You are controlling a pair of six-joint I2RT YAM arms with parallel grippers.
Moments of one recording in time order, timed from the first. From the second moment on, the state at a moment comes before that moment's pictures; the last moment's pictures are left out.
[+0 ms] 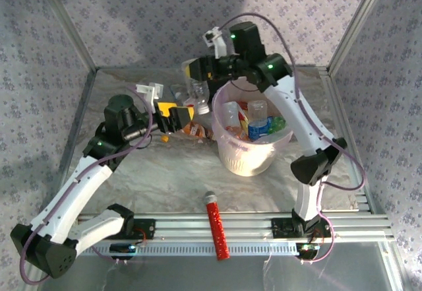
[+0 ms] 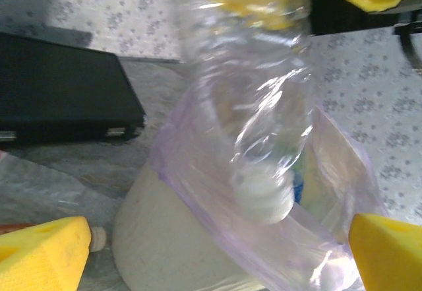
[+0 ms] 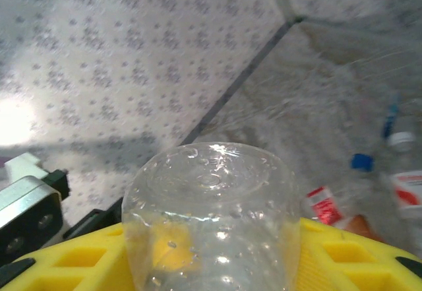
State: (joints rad) left arm -0.48 0.97 1.01 -0.26 0.43 -0.52; right arm 0.57 1.85 2.27 -0.87 -0.56 0.35
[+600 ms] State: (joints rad) left arm -0.36 1.33 1.04 -0.49 0.17 -0.54; right arm 0.22 1.38 1.89 -1.04 -0.28 0.24
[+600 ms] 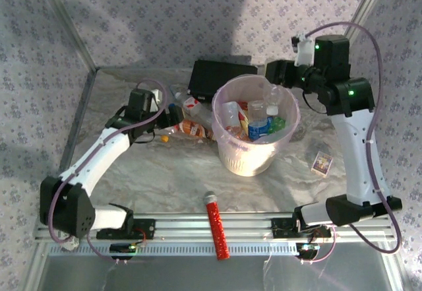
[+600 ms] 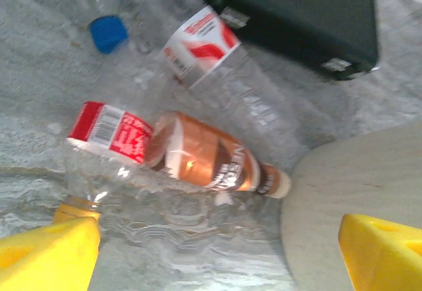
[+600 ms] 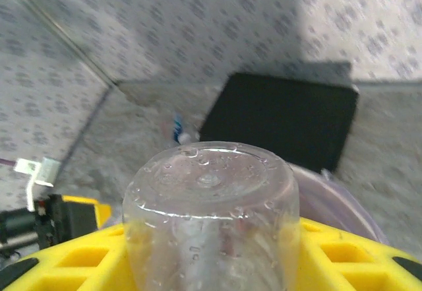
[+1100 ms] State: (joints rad) left arm -0.36 1.54 1.11 -0.54 -0.01 -0.43; right arm 0.28 1.37 1.53 -1.00 -0.20 0.21
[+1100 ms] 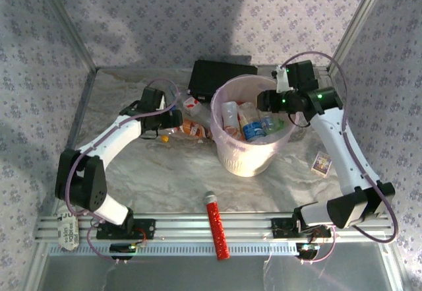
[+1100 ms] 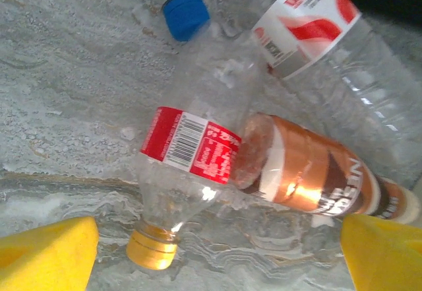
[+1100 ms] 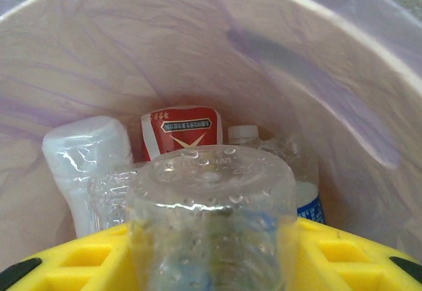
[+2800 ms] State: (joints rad) left arm -0.39 1.49 1.07 -0.49 -0.02 -0.41; right arm 0.43 1.25 1.70 -0.97 -0.23 0.27
